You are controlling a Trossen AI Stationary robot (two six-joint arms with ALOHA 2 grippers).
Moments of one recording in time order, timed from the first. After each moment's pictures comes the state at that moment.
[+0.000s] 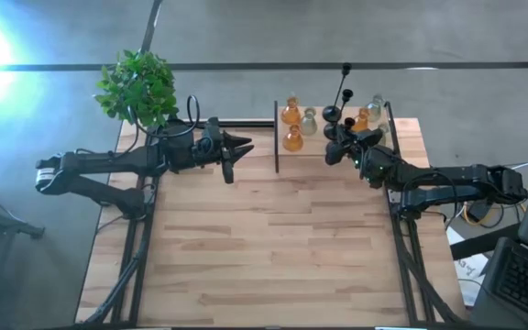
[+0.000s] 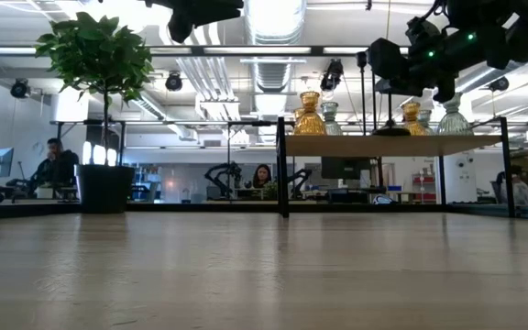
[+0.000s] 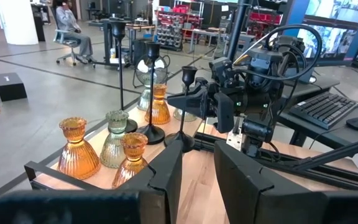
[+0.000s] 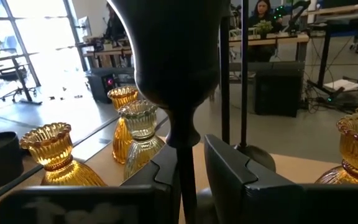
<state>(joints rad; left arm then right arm) 0.17 1.11 0.94 0.14 -0.15 -0.12 -0.25 0.96 0.40 0.52 0.83 0.19</state>
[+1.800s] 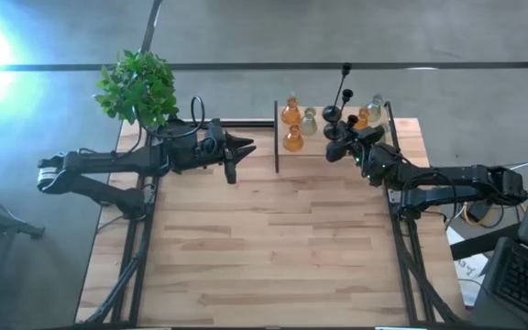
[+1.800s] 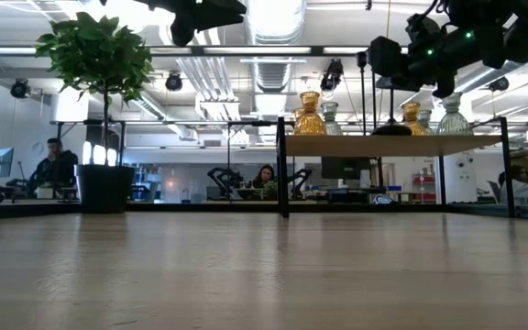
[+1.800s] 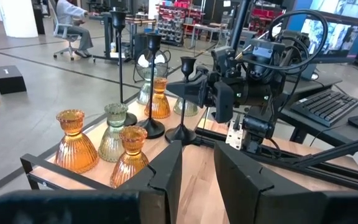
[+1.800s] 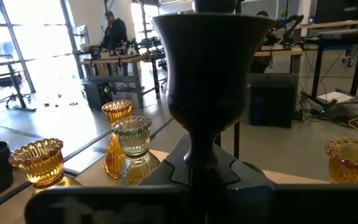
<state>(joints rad) 0.17 1.13 0.94 0.14 -0.15 -0.13 -0.28 0.96 0.40 0.58 0.83 0.12</state>
